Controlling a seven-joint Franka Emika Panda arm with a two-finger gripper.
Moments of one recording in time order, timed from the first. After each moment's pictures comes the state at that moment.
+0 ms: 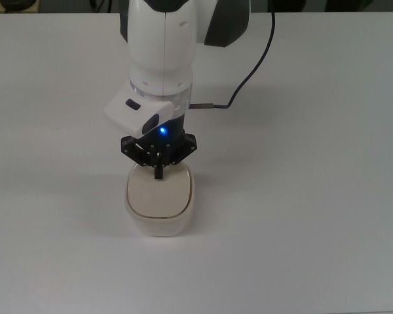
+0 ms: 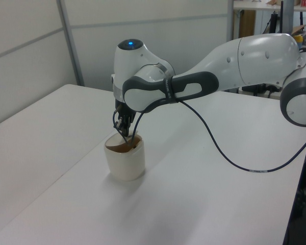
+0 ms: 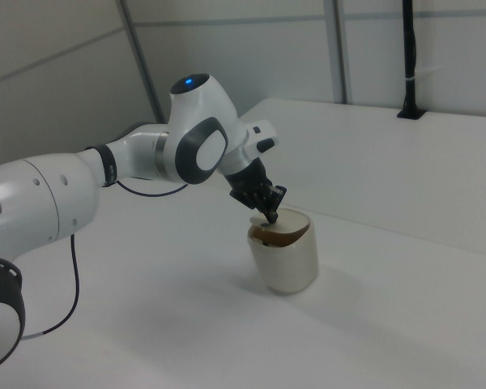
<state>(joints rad) 0.13 0.46 -0.11 -1.40 -0.06 2.14 -0.04</state>
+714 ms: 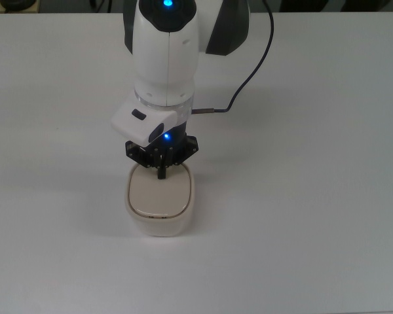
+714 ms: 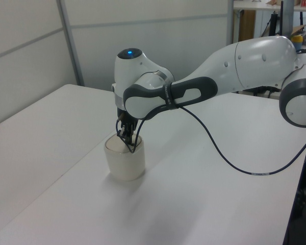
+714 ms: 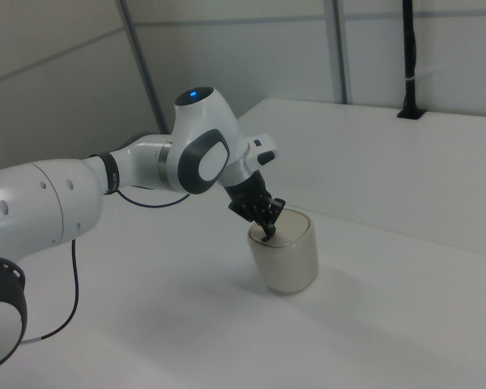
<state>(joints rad) 0.14 0.47 -0.10 -1.44 -0.06 2.14 -0.07</state>
